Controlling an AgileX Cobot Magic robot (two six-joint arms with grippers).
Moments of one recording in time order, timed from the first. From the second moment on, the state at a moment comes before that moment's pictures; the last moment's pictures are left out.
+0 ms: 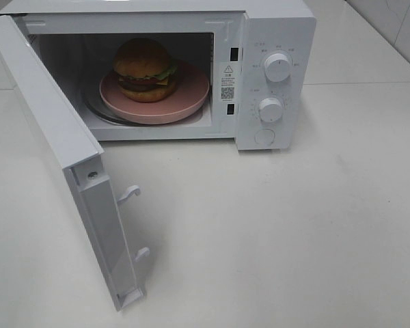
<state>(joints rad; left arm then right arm) -0.03 -0.01 -0.50 -0.02 1.05 0.10 0.17 0.10 -0.54 -0.17 1.10 0.13</state>
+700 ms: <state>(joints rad) -0.03 -0.01 -0.50 -0.02 1.05 0.10 0.14 0.00 -0.51 -0.16 1.02 0.13</state>
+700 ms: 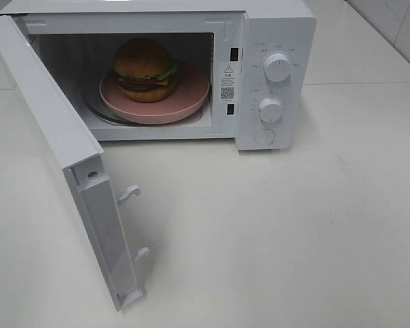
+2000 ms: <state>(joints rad) -0.03 -0.01 -0.50 -0.02 1.05 0.10 0.14 0.00 -0.51 -0.16 1.02 0.13</state>
